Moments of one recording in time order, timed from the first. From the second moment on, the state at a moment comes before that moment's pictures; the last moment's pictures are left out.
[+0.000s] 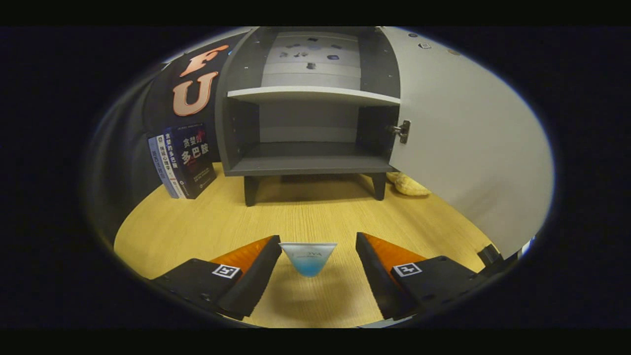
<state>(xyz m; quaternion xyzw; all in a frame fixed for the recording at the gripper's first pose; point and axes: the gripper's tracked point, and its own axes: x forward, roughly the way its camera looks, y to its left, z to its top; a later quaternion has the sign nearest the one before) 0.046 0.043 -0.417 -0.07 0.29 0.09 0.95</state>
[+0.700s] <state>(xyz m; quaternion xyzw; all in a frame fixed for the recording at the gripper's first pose) 0.052 0.047 -0.399 -0.05 0.34 0.09 0.94</state>
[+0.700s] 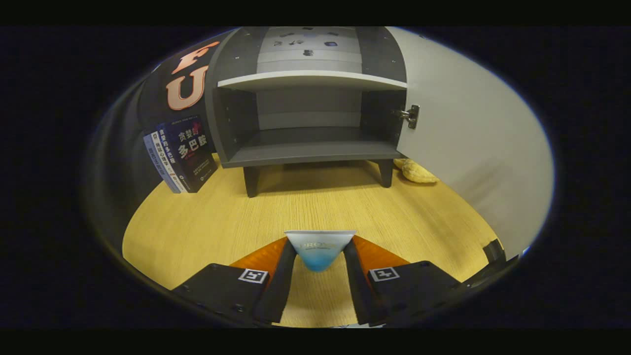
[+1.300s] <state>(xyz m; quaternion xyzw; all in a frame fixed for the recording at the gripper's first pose) 0.089 0.081 -0.235 -0.03 0.29 0.11 0.95</state>
